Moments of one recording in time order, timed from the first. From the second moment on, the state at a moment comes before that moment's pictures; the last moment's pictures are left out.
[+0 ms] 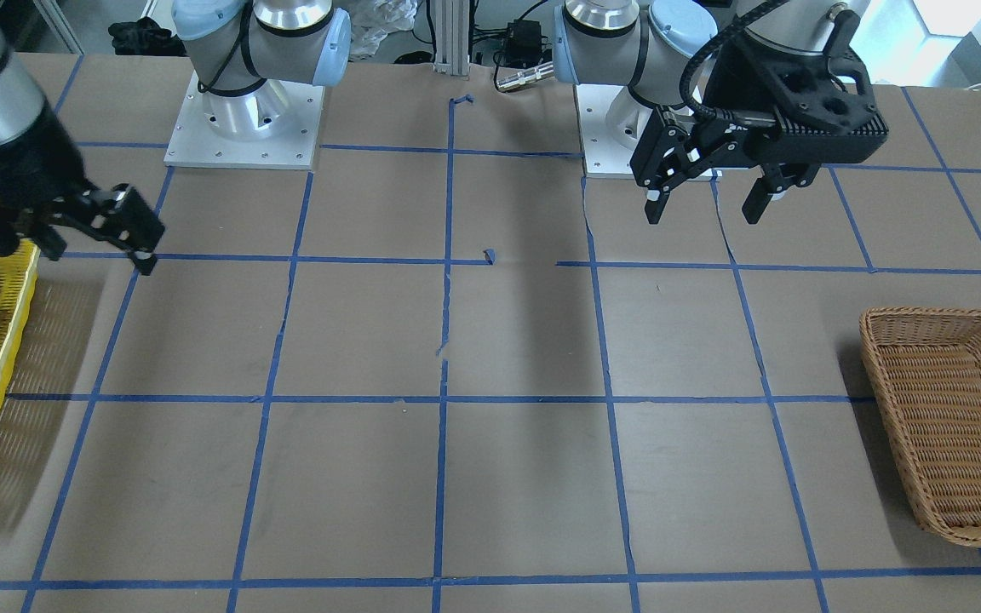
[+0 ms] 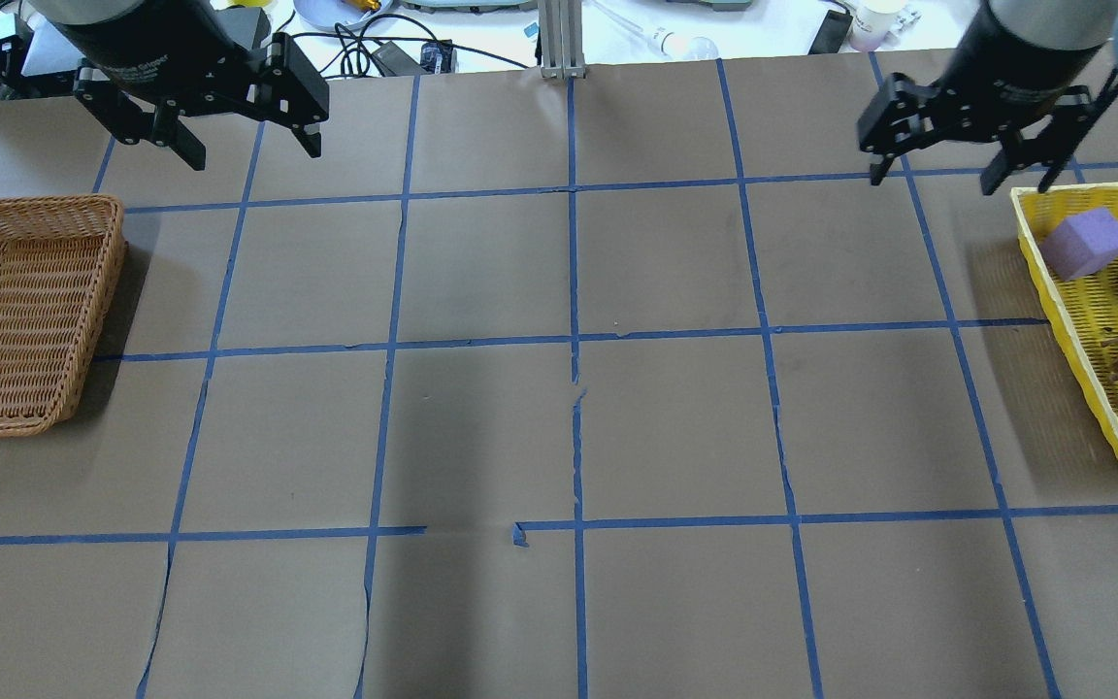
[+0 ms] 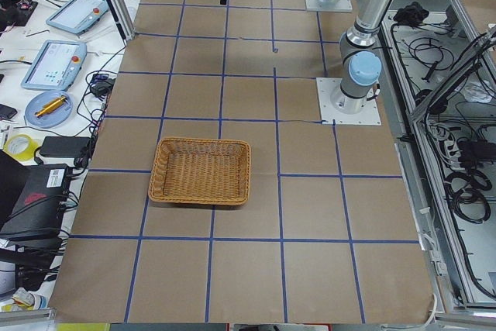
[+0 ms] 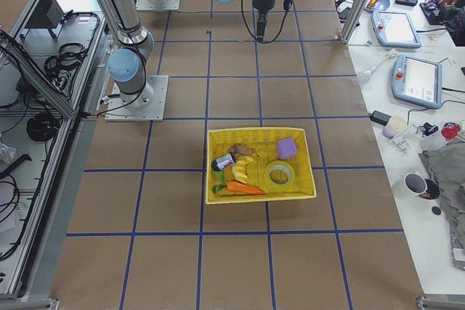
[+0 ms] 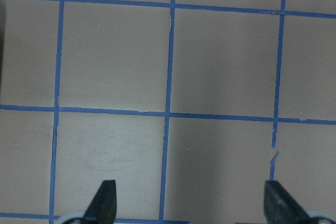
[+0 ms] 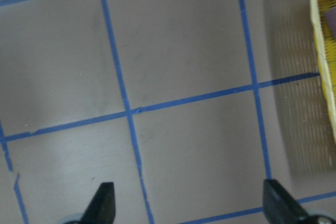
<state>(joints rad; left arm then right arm) -1.58 -1.59 -1.43 -1.55 1.55 -0.08 1.33 -1.51 1.56 -1.66 -1.56 0.00</state>
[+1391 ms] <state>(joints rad) -1.58 -1.58 -1.44 -1.55 1.55 -0.08 0.86 -0.95 1.48 -2.29 -1.55 -0.19</state>
